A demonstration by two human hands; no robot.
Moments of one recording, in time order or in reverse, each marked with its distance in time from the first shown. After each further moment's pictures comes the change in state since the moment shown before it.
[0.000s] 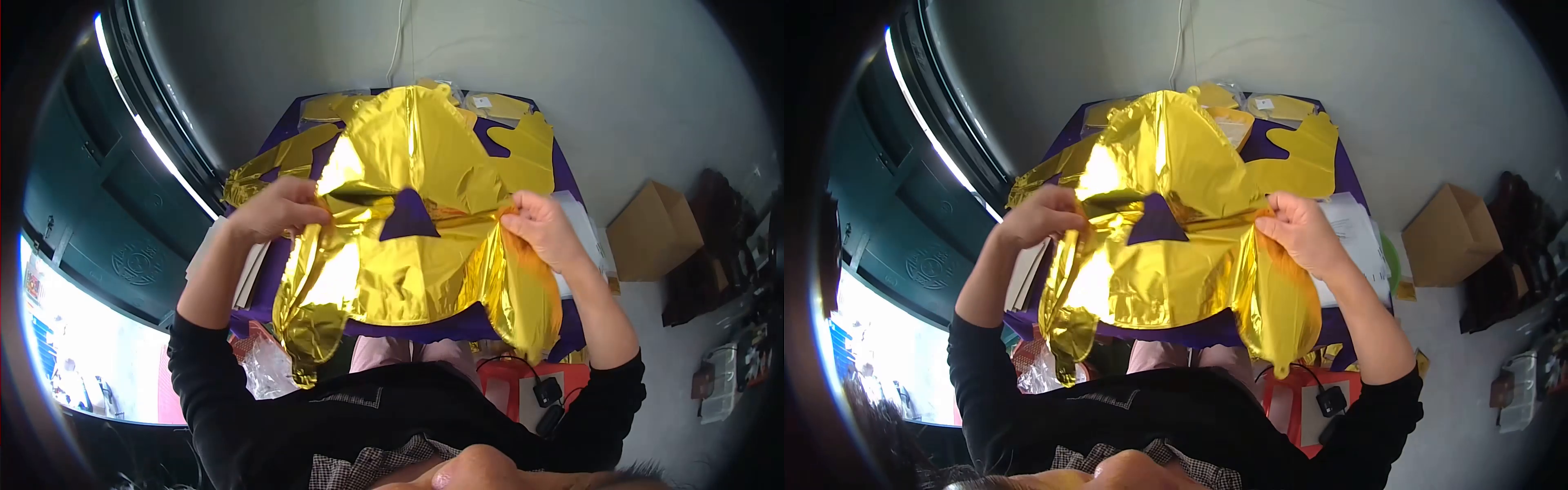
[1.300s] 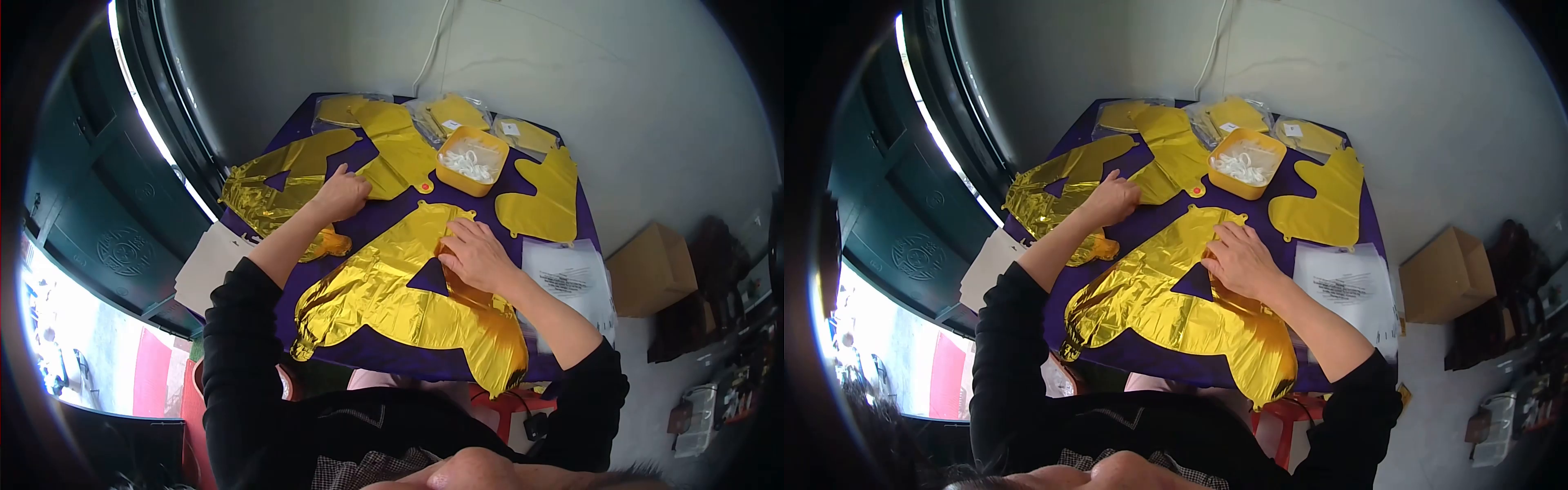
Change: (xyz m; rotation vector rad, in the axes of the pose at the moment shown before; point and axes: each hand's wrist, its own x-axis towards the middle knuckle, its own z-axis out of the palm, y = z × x) left_hand 0.190 -0.150 -0.026 1.176 0.312 0.459; right_hand 0.111 0.083 0.073 -1.187 -0.204 -0.433
